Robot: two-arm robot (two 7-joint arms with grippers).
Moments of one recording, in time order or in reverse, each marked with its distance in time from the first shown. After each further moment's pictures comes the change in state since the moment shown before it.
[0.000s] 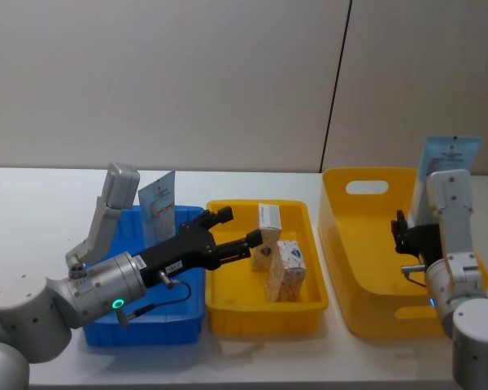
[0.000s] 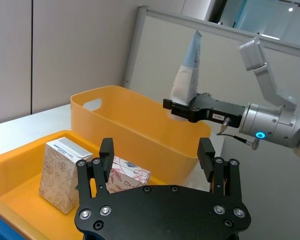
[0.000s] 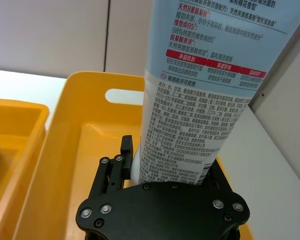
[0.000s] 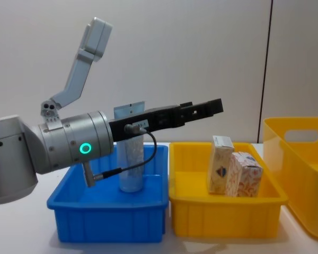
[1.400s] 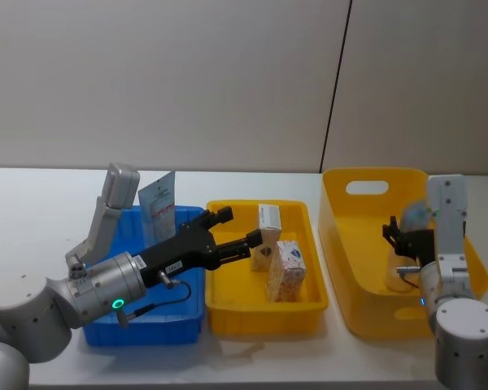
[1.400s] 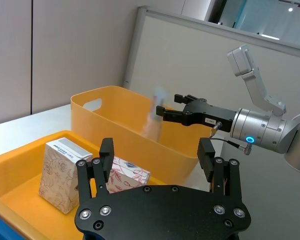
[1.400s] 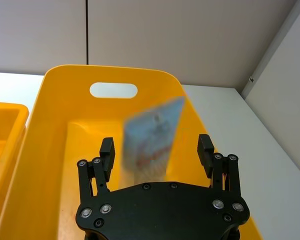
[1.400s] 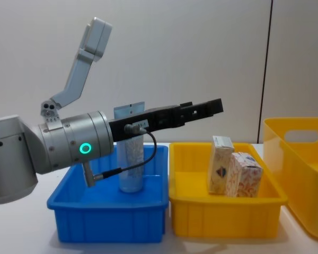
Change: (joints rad) left arm 0.000 0.000 0.000 0.000 0.000 0.000 0.000; right arm 0.035 -0.063 0.022 0.087 -0.023 -0.019 -0.078
